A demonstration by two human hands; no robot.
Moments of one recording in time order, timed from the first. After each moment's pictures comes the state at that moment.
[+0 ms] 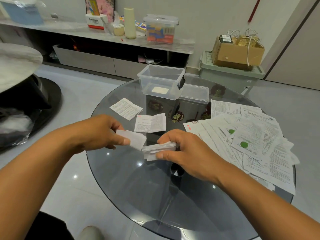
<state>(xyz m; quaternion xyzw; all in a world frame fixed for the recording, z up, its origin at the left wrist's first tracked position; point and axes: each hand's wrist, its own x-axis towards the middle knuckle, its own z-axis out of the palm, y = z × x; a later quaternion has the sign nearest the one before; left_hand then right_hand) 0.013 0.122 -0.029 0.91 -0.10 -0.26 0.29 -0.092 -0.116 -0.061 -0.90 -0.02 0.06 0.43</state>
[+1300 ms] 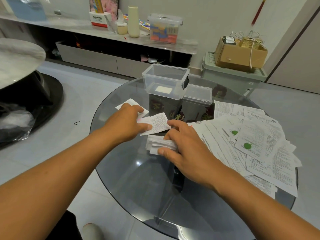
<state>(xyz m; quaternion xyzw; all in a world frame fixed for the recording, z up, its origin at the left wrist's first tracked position) 0.041 0.076 -0.072 0.95 -0.14 -0.07 0.25 -0.092 -0.101 -0.062 -0.96 -0.06 0.01 0.27</state>
